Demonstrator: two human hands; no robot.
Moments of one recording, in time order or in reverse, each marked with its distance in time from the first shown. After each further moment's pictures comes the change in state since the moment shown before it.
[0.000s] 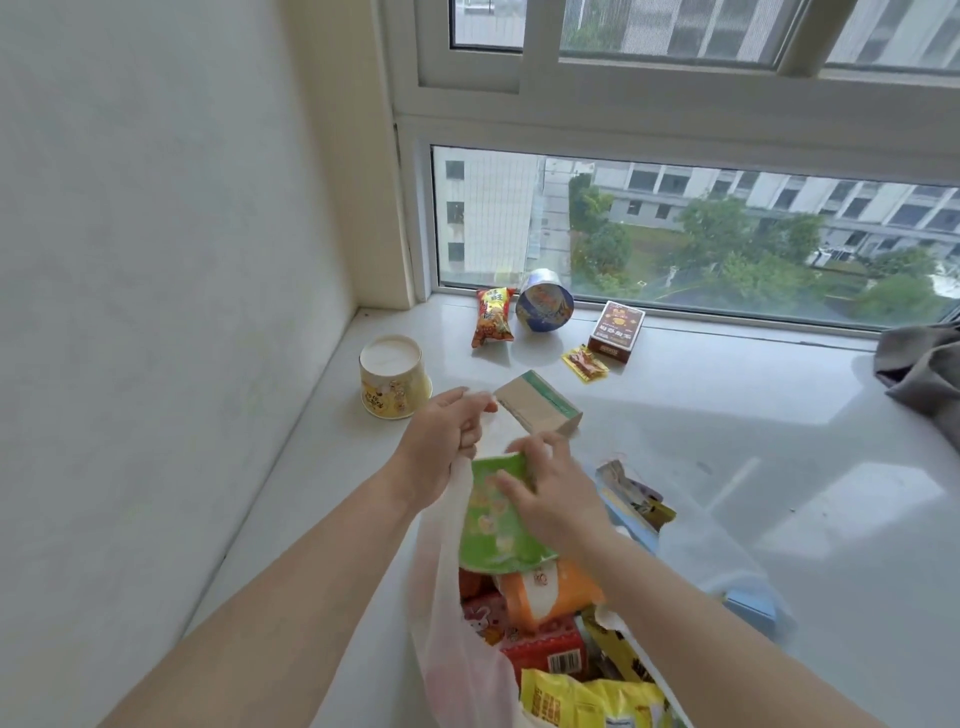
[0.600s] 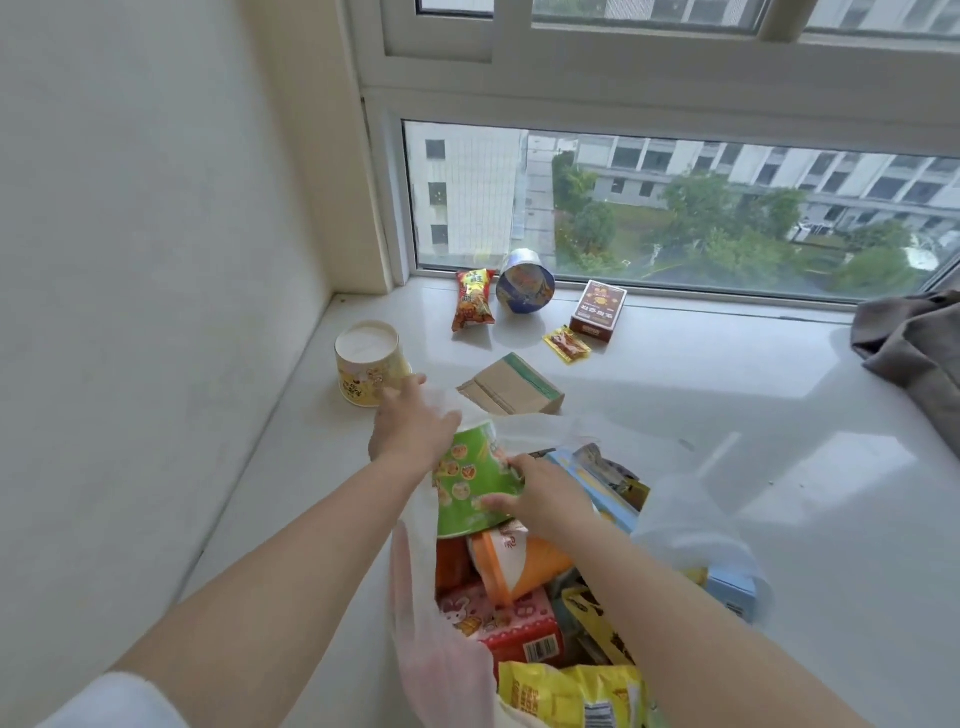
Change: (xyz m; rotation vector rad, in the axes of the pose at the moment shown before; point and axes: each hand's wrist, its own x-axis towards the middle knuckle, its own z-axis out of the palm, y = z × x) left_hand 0.034 -0.026 -0.006 1.046 0.391 -0.148; right_hand 0.006 0.027 0.007 -0.133 -0.279 0.231
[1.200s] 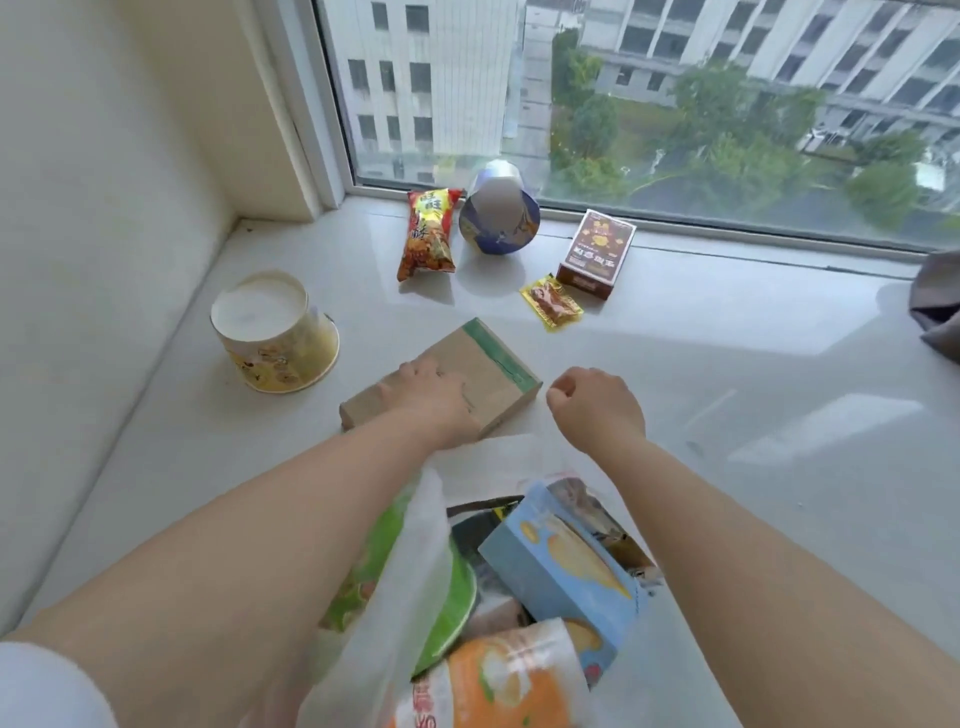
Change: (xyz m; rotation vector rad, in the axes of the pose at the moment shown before) left_hand 0.140 0.053 0.130 0.695 -0.396 0.191; right_hand 0.169 0.088 -0.075 -0.044 0.183 0.165
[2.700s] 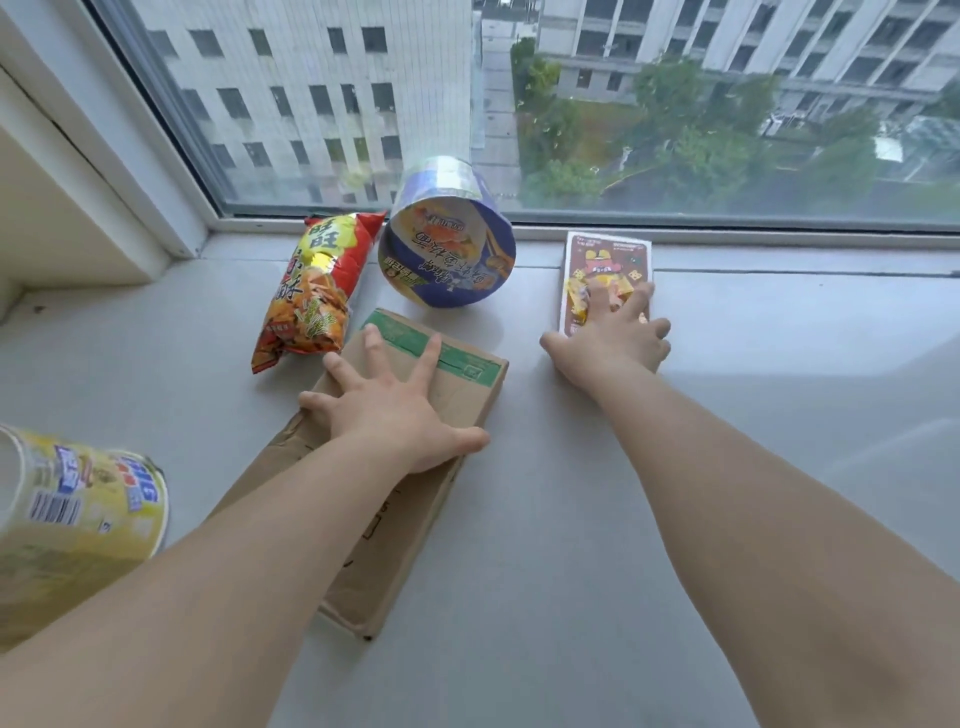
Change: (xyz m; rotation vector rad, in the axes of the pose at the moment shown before) left_hand 0.254 0.027 0.006 0.071 0.077 -0.089; right_hand 0.318 0.045 0.047 -0.150 0.186 0.327
